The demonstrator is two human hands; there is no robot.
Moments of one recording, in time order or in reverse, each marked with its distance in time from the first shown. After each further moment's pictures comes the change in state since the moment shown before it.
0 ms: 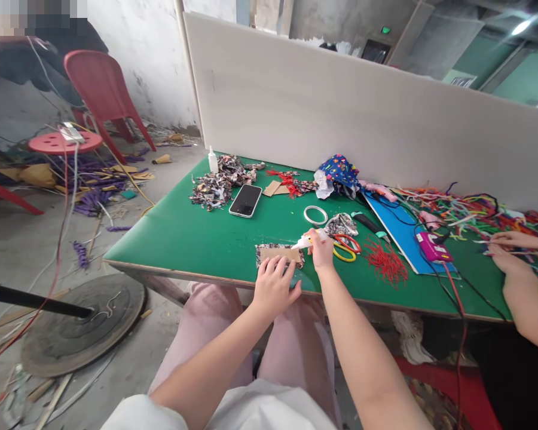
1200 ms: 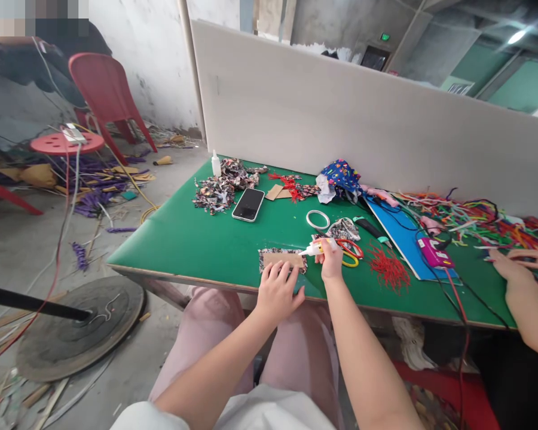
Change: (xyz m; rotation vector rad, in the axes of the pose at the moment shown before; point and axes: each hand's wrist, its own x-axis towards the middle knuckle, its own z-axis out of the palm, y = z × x) left_hand 0.000 -0.002 0.001 -0.005 0.013 0.004; right_hand -0.011 -0.006 -0.010 0.101 0.019 0.015
